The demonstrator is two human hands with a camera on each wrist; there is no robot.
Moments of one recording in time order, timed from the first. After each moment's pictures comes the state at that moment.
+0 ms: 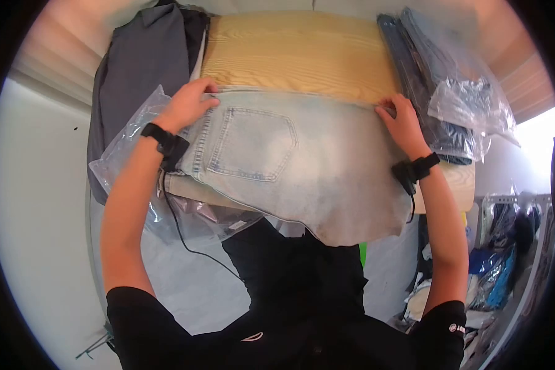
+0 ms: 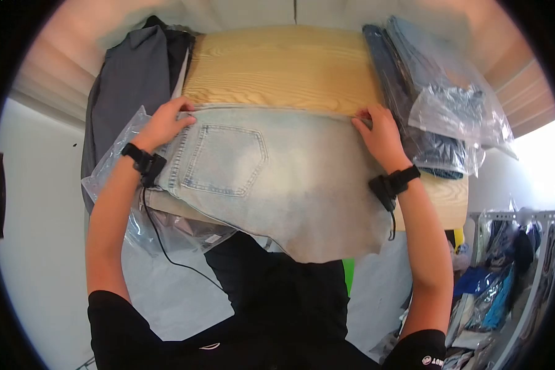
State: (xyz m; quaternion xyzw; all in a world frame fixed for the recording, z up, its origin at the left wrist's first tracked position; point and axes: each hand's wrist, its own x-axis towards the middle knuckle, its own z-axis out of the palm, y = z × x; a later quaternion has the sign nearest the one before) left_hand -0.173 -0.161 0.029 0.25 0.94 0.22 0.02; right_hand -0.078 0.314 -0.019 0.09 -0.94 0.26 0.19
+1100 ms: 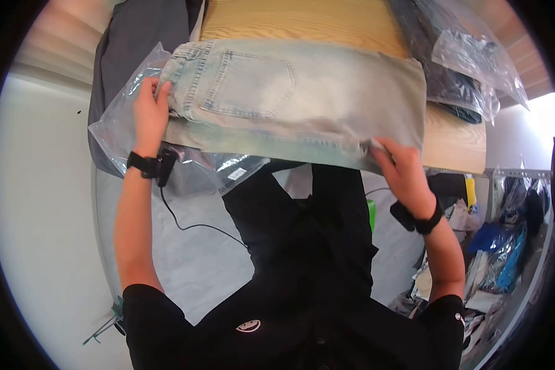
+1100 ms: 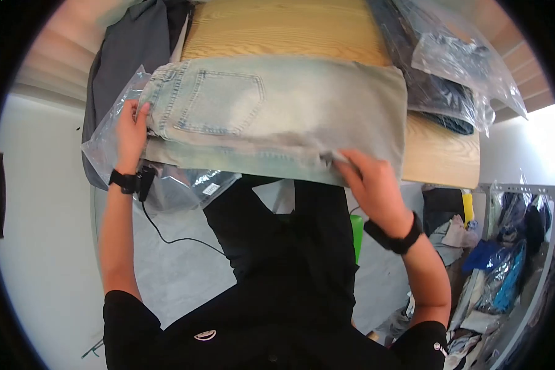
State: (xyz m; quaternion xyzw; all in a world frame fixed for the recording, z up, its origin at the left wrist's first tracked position) left_hand -0.051 -0.214 0.012 0.05 0.94 0.27 -0.21; right_hand 0.116 0.234 0.017 0.07 -0.92 0.39 0.02
